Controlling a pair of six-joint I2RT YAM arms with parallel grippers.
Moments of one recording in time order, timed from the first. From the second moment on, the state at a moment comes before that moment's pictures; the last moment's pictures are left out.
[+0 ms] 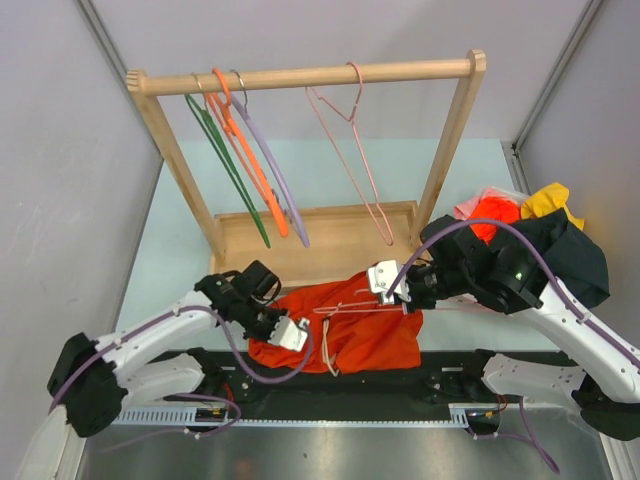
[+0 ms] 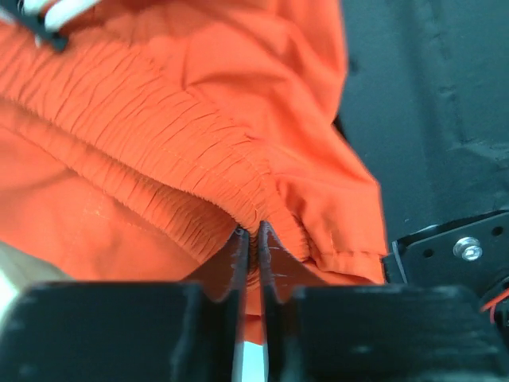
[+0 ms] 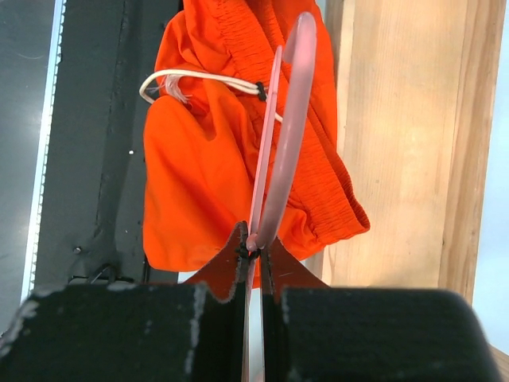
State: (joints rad) left arm -0.72 1.07 0.63 -0.89 0.50 1.18; right arm 0.89 0.99 1.29 -1.11 -0.43 -0.78
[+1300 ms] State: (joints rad) left arm -1.33 0.71 0.61 -0.86 0.04 1.29; right arm 0.97 1.31 1.39 -1.09 -0.60 -0.96
